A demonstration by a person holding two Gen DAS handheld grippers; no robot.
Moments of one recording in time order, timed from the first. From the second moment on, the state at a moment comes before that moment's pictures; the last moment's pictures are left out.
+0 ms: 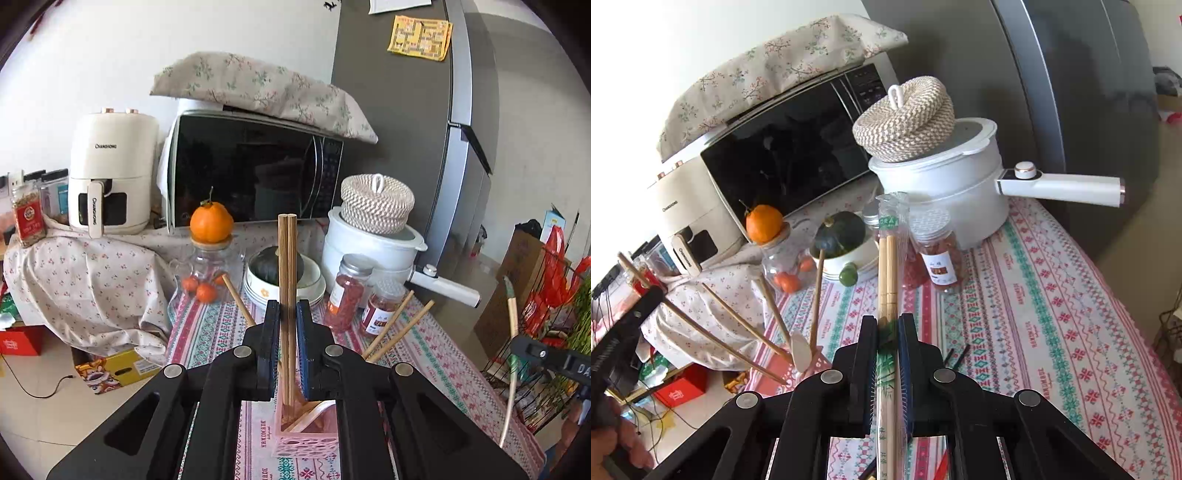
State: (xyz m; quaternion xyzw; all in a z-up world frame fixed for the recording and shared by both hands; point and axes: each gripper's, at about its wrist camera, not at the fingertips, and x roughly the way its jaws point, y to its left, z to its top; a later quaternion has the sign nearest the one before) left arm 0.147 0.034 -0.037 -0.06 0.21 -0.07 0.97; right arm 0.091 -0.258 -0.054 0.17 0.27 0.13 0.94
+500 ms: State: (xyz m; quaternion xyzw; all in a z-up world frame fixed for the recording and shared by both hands) left arm 0.127 0.056 -0.050 -0.05 0.30 0.00 0.95; right arm 0.074 -0.208 -0.039 0.18 0.20 0.15 0.95
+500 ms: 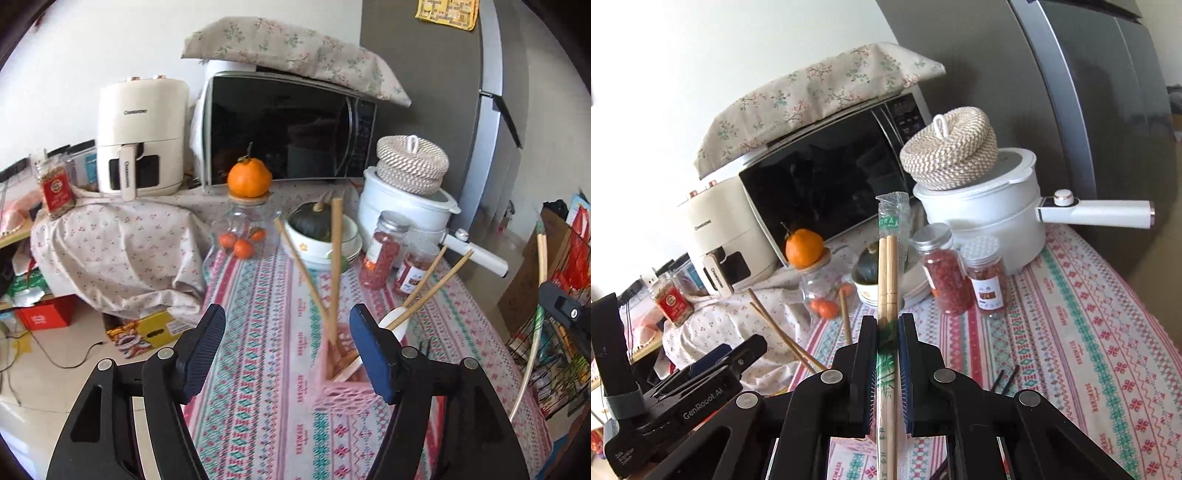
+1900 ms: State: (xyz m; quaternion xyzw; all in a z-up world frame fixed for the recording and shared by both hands) left arm 0.110 0.114 -0.091 -0.09 0.44 -0.05 0.89; right arm 0.099 -0.125 -0.042 0.16 0.09 0.08 0.98
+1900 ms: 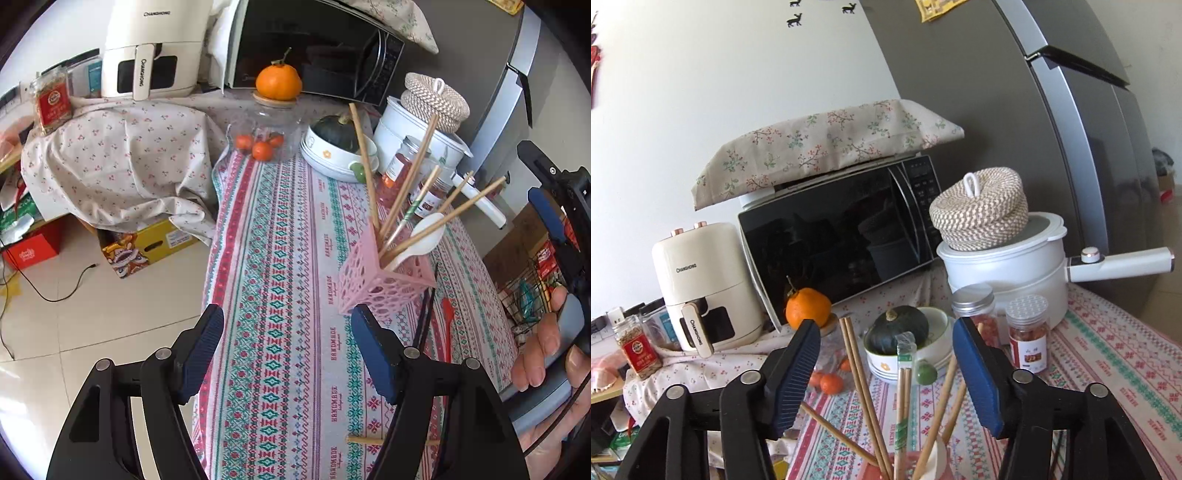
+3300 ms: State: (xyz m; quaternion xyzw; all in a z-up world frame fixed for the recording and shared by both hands) left arm 0.152 -0.128 -0.156 0.09 0.51 -0.17 0.84; right arm 0.117 -0.315 -0.148 0.13 0.51 0.03 0.85
